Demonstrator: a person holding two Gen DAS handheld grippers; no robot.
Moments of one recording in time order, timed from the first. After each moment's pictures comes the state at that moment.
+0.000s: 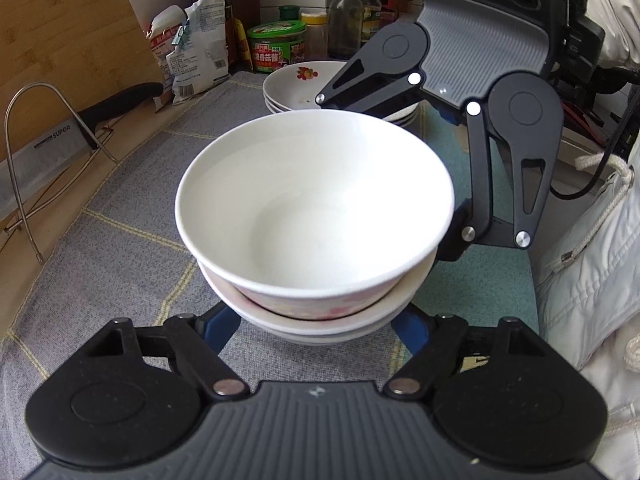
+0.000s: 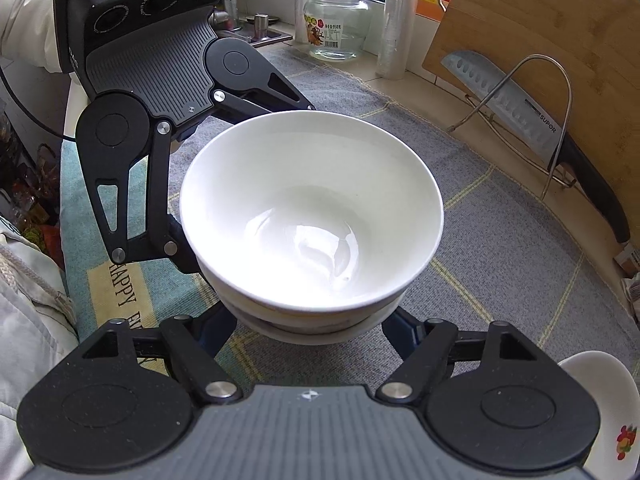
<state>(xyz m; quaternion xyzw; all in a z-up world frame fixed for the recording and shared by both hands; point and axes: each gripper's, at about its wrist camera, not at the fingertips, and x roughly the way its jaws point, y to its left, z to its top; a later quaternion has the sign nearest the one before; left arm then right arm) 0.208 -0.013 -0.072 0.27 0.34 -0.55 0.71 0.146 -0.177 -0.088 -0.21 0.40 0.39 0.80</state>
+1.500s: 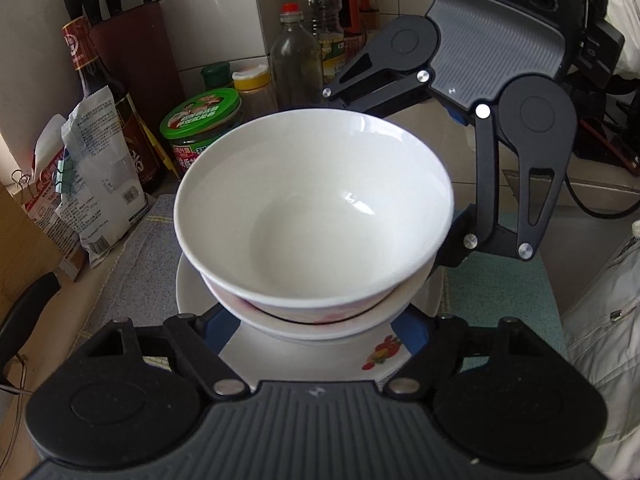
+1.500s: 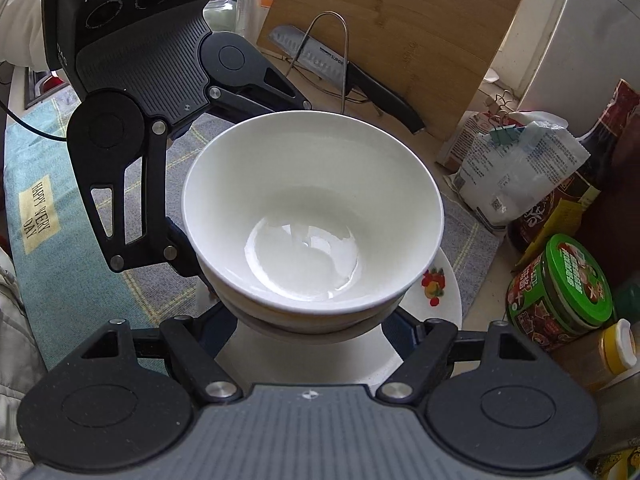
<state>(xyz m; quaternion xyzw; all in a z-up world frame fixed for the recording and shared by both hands) 0.232 -0.219 -0.068 0.32 0.27 -0.59 0.69 0.141 -0.377 -0.077 -0.21 0.39 0.29 0.85</state>
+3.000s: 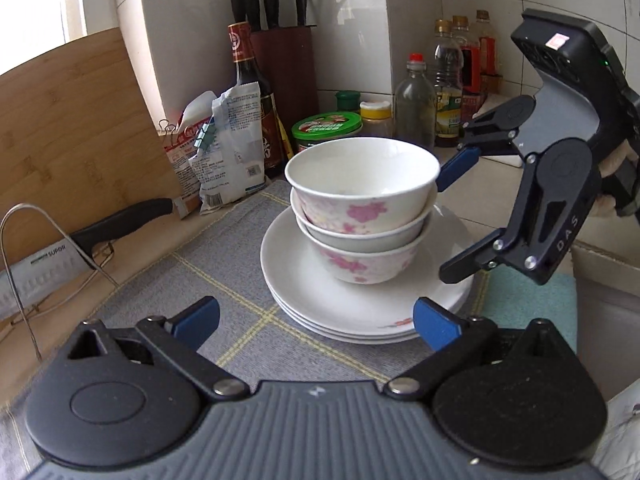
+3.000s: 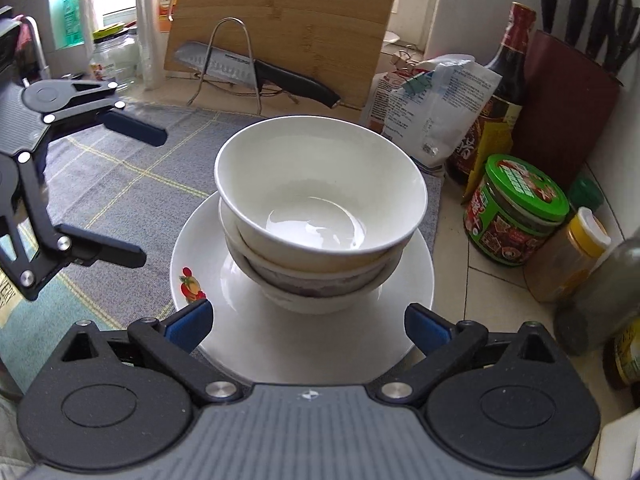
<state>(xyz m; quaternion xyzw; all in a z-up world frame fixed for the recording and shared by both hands) 0.182 -0.153 -0.058 0.20 0.26 -0.43 0.84 0.111 -0.370 -0.087 -0.10 0.40 0.13 0.90</state>
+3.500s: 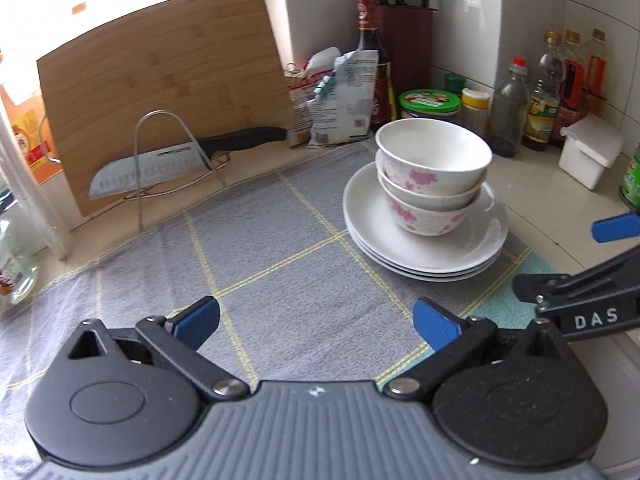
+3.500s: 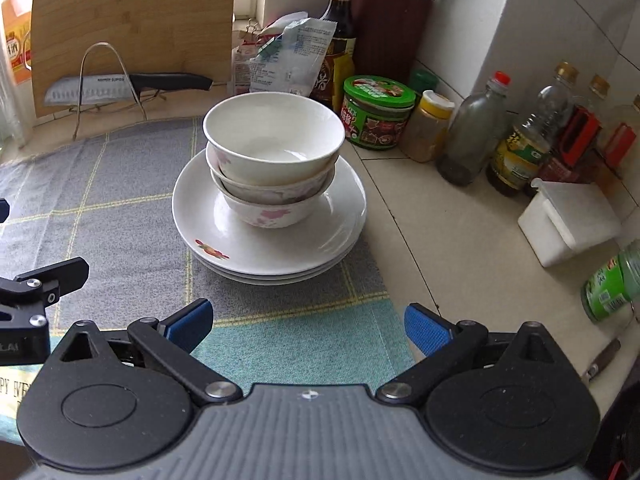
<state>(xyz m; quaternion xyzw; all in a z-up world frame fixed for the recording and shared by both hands) 0.130 -0.121 -0.015 0.16 0.36 -0.23 0.89 0.023 -0.299 -0.055 0.02 0.43 -0.15 0.89</state>
